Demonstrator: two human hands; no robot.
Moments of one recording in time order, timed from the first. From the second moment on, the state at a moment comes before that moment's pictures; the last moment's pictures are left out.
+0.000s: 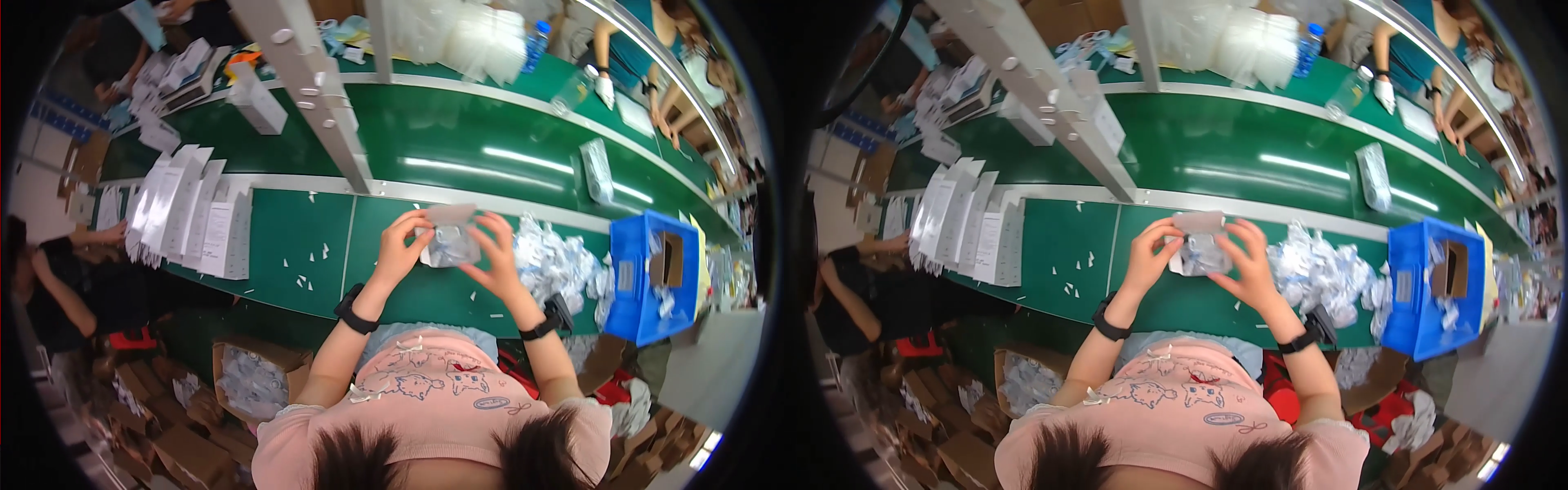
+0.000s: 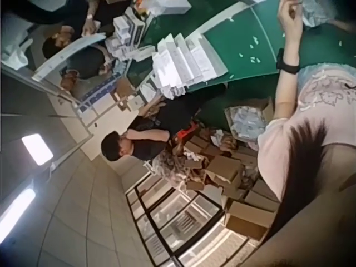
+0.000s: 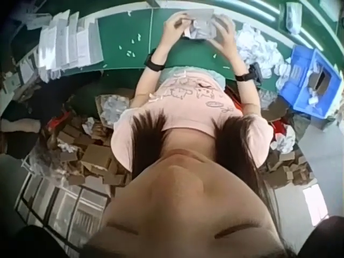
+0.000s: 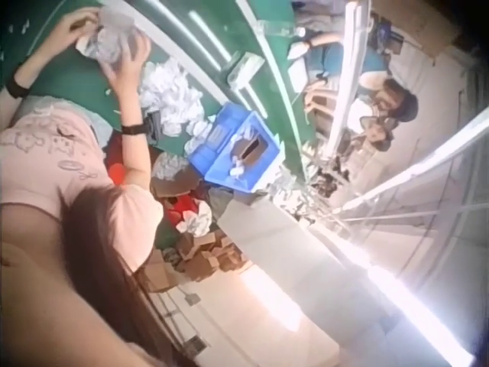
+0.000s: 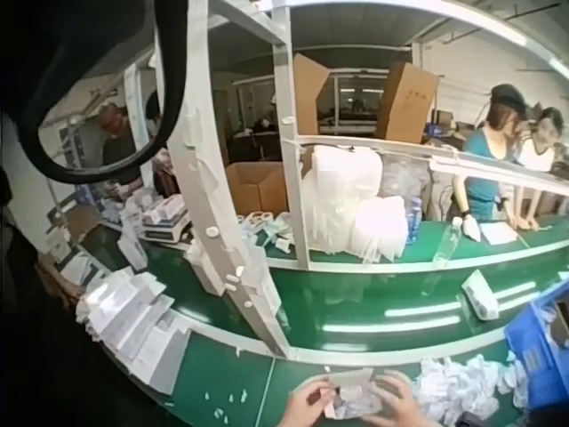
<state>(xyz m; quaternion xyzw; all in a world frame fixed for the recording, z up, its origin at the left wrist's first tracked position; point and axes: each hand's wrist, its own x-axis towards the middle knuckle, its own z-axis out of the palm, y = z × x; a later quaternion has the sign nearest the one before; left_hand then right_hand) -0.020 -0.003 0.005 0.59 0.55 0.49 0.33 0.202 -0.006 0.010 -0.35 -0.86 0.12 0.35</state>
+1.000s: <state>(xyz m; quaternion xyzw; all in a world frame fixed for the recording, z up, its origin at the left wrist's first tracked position) -0.070 -0.034 -0.023 0.61 0.71 0.08 0.34 0.329 0.259 -0.043 -0.69 -0.69 0.14 0.14</state>
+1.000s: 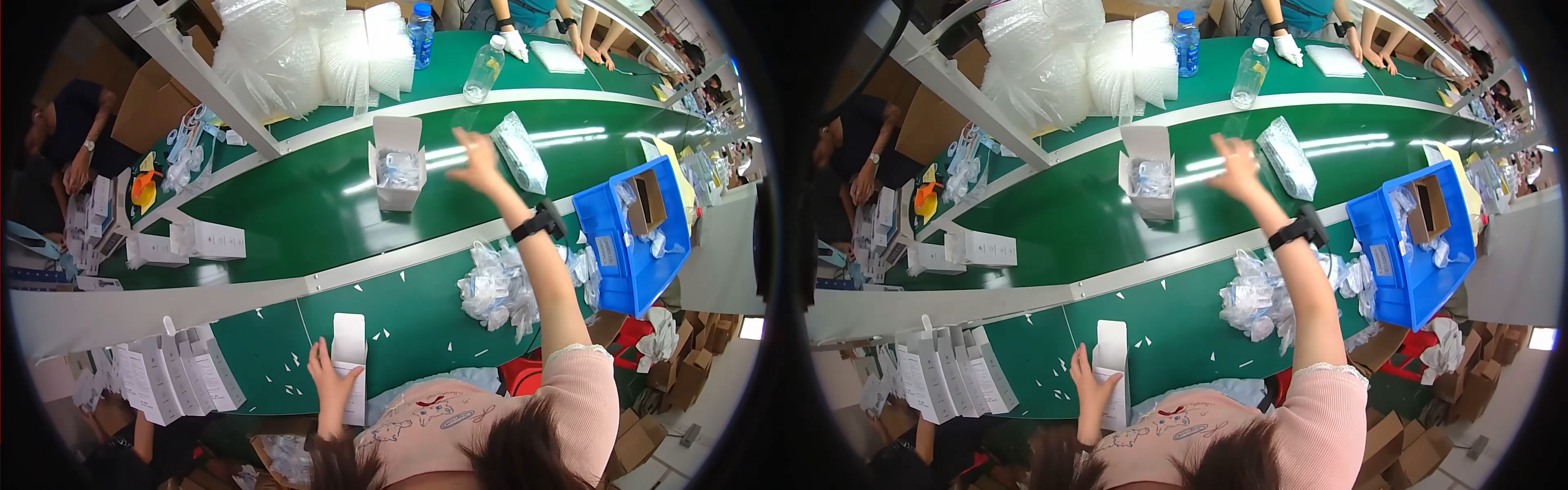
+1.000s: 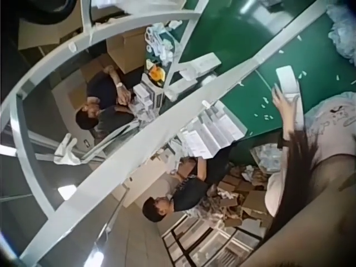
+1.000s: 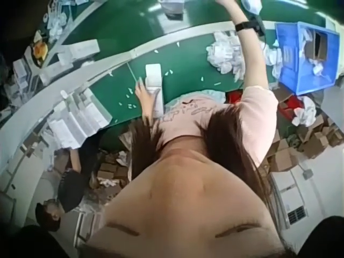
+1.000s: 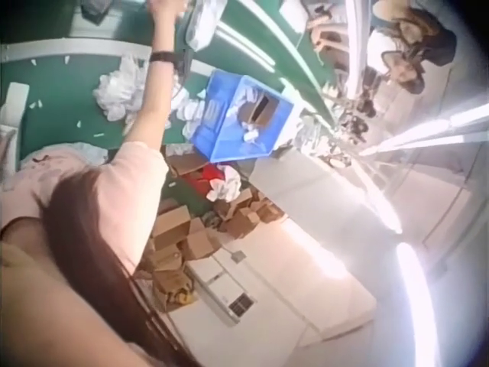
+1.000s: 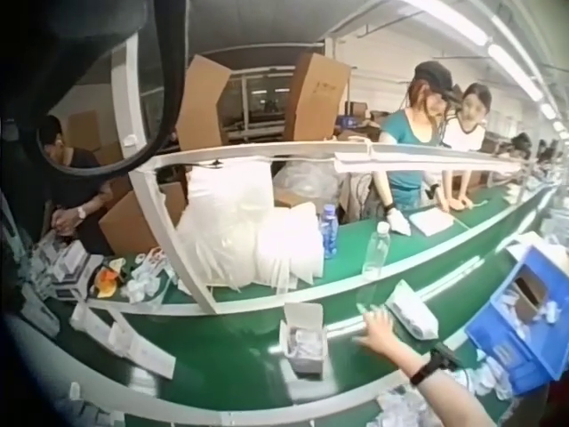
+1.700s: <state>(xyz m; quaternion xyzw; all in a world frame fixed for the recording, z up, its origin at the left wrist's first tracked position) 0.052 0.039 -0.005 0.70 0.51 0.38 0.32 0.278 0.082 0.075 -0.35 -0.25 0.49 0.76</state>
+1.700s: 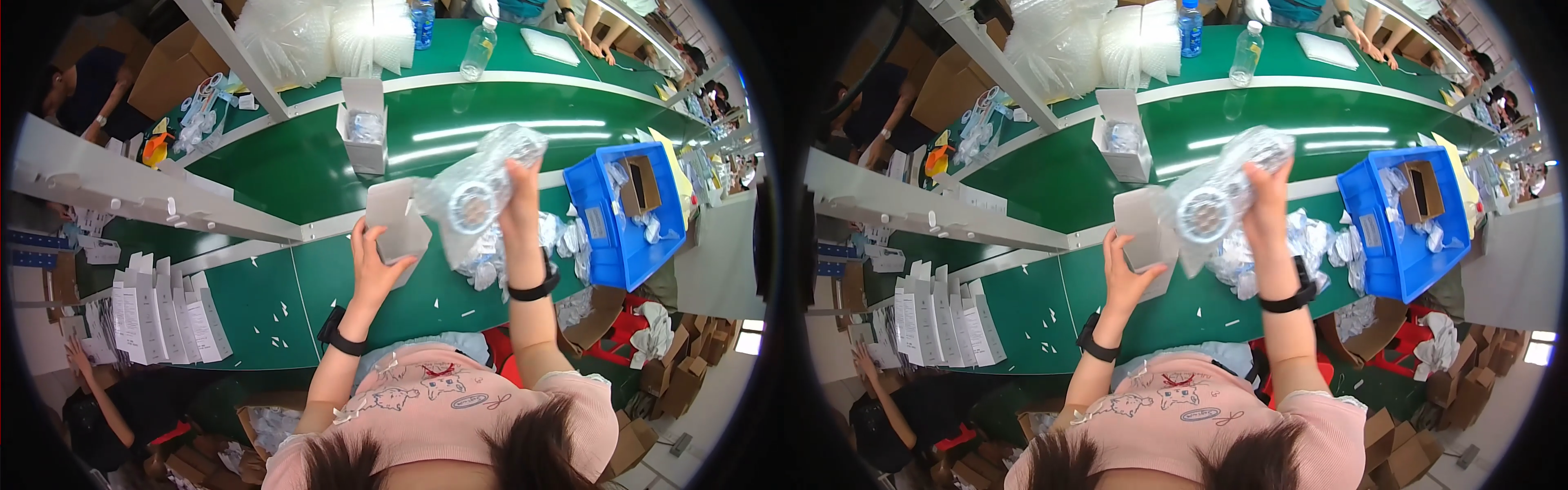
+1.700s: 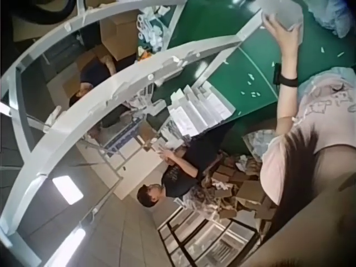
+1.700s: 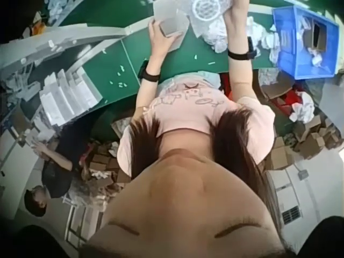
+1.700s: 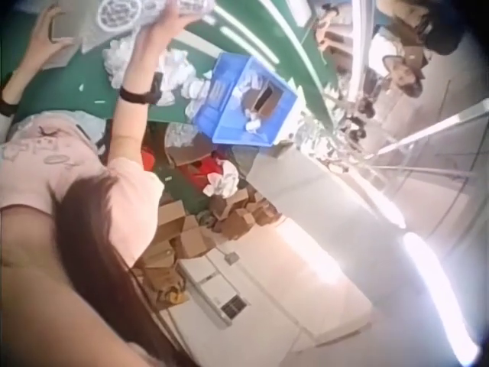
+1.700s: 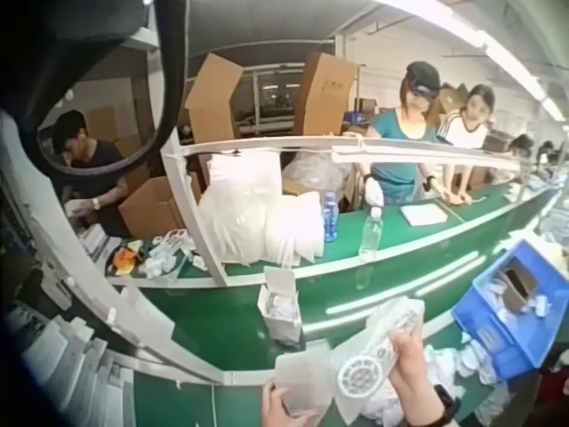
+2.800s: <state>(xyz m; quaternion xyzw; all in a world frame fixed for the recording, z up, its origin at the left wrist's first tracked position) 0.005 -0.008 -0.008 0.64 0.50 0.52 0.28 0.376 0.025 -0.099 -0.76 -0.64 0.08 0.05</state>
